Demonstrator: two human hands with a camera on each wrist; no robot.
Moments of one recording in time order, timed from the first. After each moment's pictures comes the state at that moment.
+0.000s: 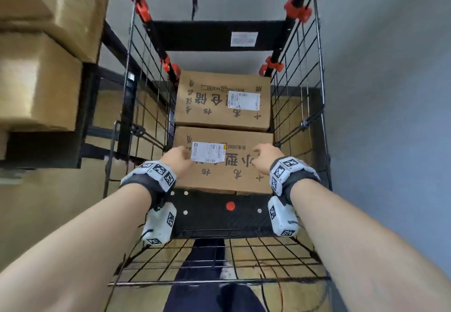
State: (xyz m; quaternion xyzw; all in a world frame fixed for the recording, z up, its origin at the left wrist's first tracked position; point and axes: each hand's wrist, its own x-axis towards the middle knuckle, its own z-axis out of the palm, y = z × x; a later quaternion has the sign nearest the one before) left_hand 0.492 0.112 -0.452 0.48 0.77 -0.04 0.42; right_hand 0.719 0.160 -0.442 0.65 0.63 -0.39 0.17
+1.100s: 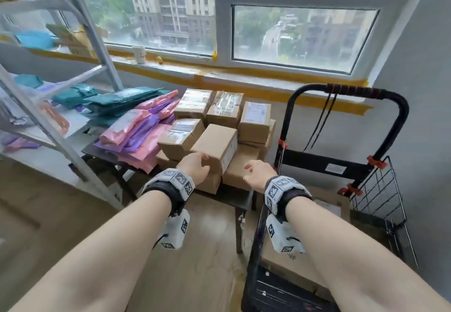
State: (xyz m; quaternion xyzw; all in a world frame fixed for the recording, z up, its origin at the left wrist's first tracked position) left_hand 0.229 -0.053 -0.140 0.48 0.85 0.16 0.18; right_hand 0.401 0.040 -0.161 0.48 0.83 -0.30 0.00
